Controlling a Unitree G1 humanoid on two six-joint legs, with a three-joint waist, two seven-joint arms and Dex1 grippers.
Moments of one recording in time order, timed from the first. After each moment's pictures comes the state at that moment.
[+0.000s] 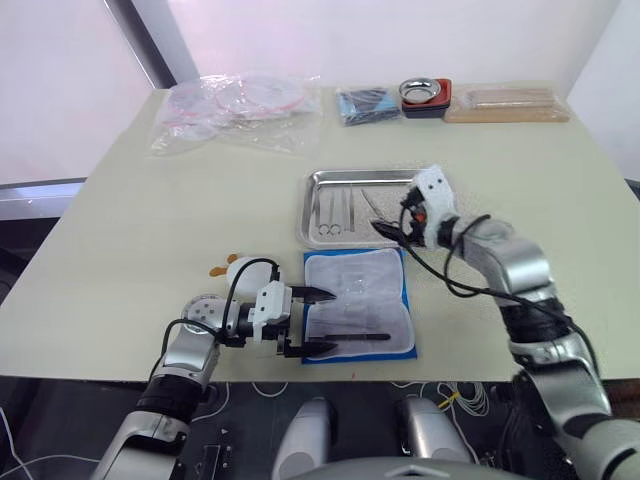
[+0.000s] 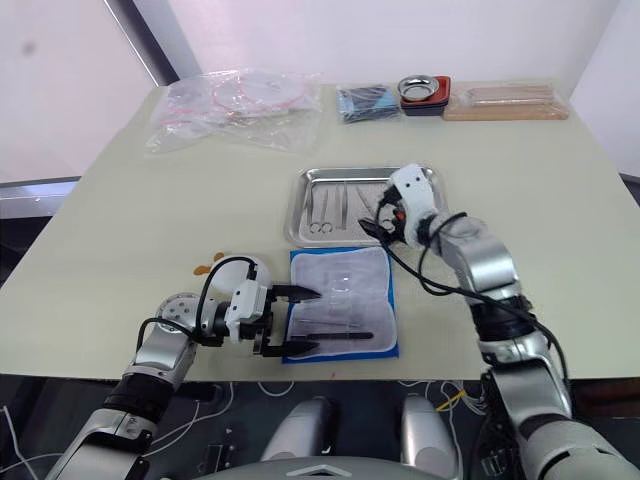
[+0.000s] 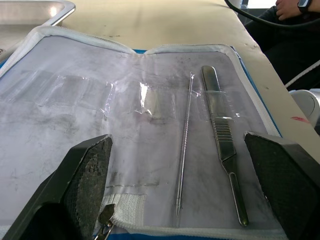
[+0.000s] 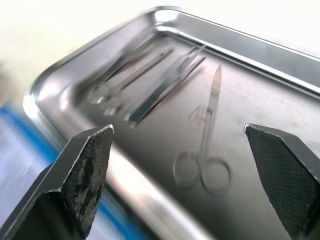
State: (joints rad) left arm -0.22 0.54 -0.16 0.33 -0.28 -0.27 -1.40; right arm -0.58 -0.38 0.12 -0.07 0.24 0.75 0.67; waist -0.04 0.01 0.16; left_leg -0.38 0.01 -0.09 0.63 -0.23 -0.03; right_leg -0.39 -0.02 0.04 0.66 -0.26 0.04
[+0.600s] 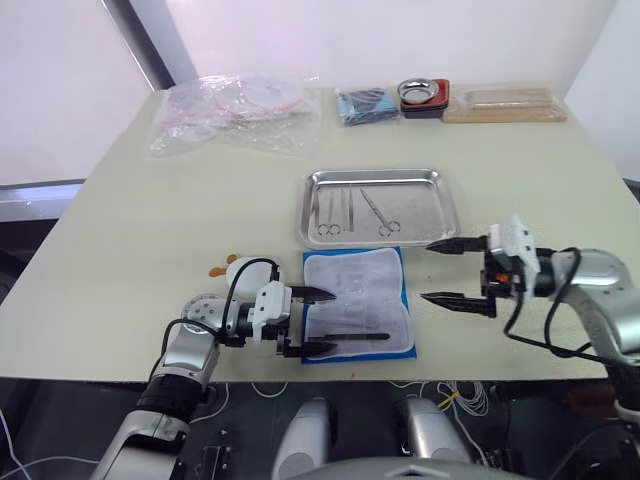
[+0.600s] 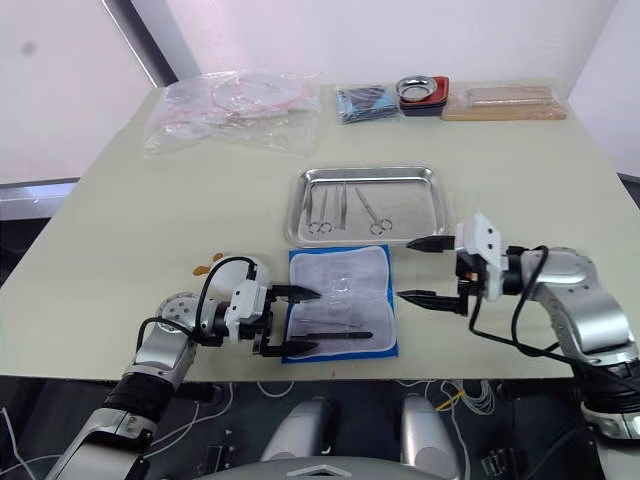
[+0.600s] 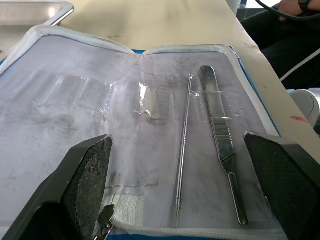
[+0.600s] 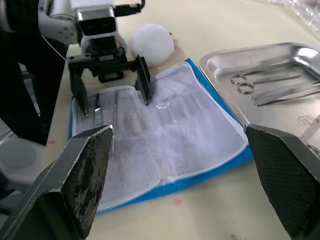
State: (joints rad) left arm -0.23 0.53 -0.17 0.34 -0.28 -0.28 -1.40; right arm -0.26 -0.72 -0.05 -0.25 0.52 0.36 1.27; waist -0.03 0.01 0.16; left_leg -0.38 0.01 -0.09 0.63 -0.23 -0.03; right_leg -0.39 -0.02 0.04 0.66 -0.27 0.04
